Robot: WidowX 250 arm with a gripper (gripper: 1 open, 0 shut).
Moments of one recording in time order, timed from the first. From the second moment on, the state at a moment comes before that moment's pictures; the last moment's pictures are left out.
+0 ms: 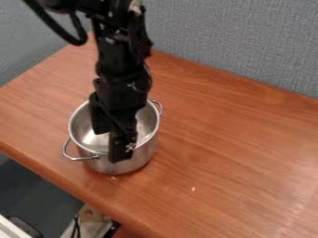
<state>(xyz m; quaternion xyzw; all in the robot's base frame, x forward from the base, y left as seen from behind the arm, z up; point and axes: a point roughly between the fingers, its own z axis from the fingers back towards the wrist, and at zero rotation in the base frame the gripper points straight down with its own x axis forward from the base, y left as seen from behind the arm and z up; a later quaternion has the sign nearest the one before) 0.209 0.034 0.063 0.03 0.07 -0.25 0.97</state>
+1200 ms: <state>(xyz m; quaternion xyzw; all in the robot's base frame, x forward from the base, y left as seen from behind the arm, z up) 0.244 0.011 0.057 0.02 0.06 -0.34 0.94</state>
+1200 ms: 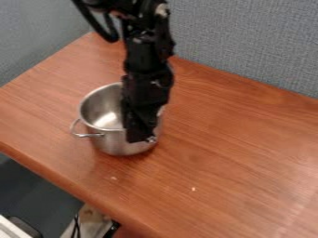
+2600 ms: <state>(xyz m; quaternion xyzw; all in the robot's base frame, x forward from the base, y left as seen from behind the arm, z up) 0.213 -0.071 0.035 0.05 -0.01 -0.37 0.93</state>
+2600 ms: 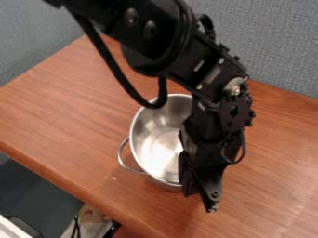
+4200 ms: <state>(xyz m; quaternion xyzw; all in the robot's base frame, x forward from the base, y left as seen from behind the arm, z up) 0.223 -0.044 0.034 0.03 0.06 -0.34 0.94</state>
